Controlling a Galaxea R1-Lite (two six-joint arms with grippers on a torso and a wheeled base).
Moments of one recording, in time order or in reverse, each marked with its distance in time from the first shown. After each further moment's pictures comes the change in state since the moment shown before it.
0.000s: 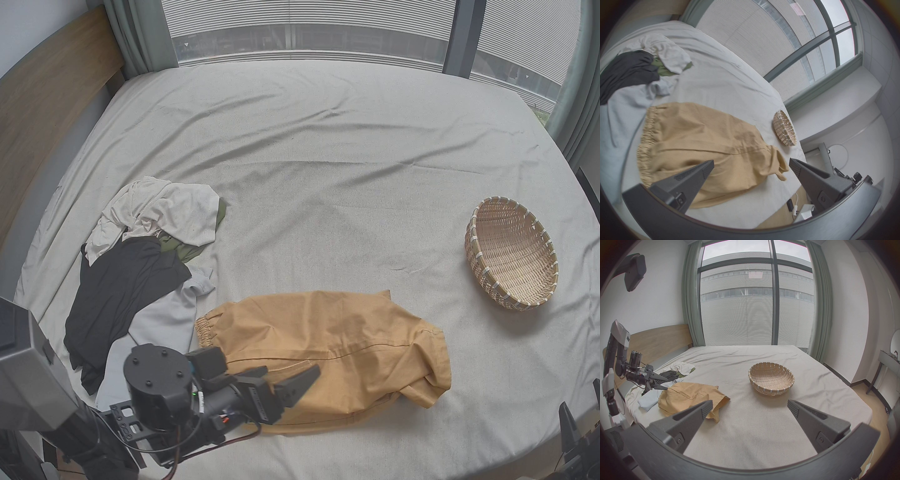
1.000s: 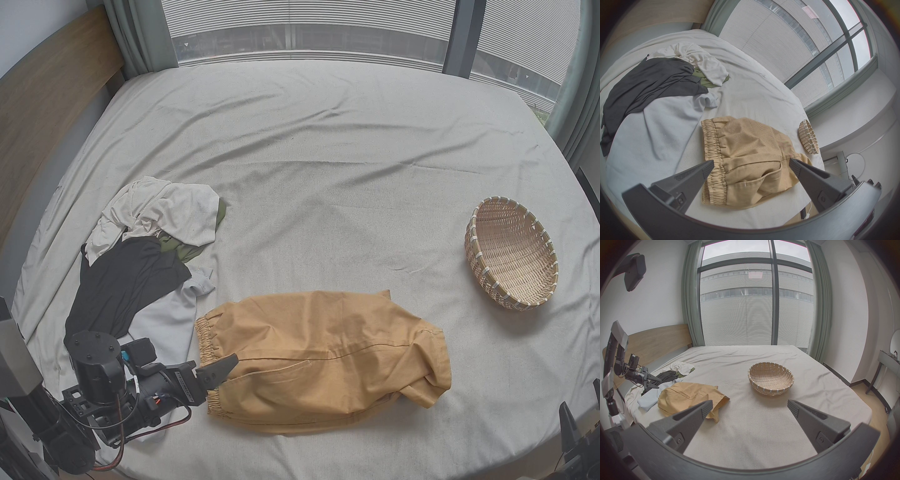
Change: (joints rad) left arm 0.276 -0.042 0.164 -0.043 -0.100 0.054; right arm -0.001 0.000 0.000 0.000 0.000 0.000
